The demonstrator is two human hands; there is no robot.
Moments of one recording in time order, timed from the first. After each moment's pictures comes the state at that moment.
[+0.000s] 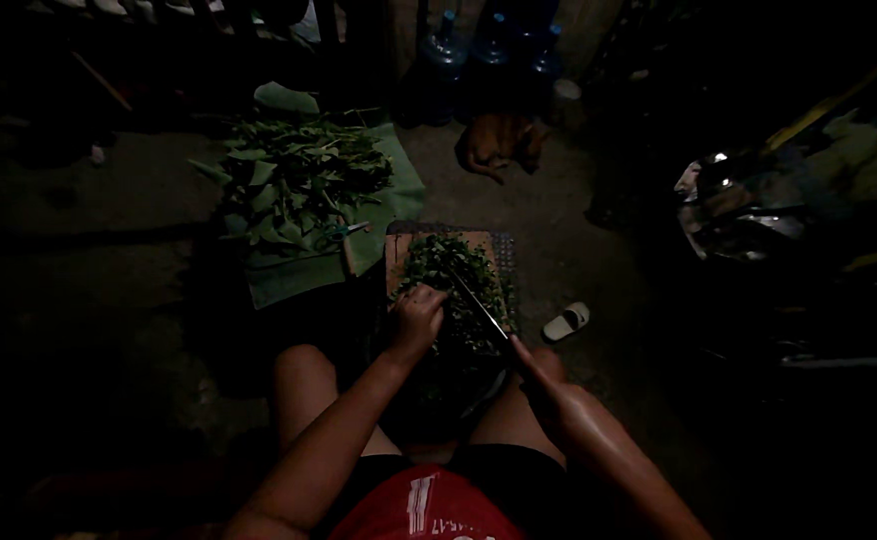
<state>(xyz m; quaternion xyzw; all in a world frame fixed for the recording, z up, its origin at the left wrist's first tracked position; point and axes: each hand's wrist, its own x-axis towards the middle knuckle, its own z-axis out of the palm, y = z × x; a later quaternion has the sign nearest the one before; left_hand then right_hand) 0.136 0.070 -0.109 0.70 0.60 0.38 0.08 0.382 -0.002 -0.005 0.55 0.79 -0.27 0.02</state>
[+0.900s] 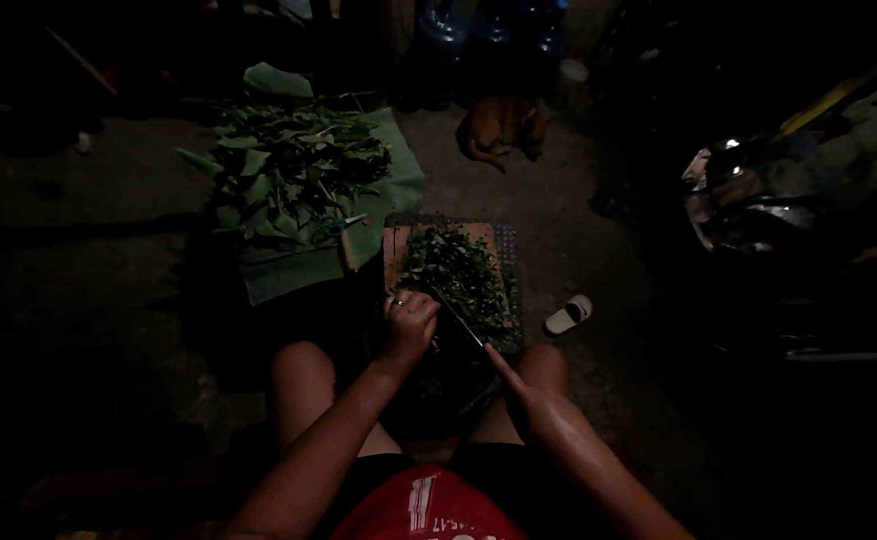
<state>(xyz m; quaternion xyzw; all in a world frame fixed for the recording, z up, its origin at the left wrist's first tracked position) 0.125 0.058 -0.122 0.72 0.59 0.37 0.00 0.356 0.002 -0.022 0.55 0.78 -0.26 0.12</state>
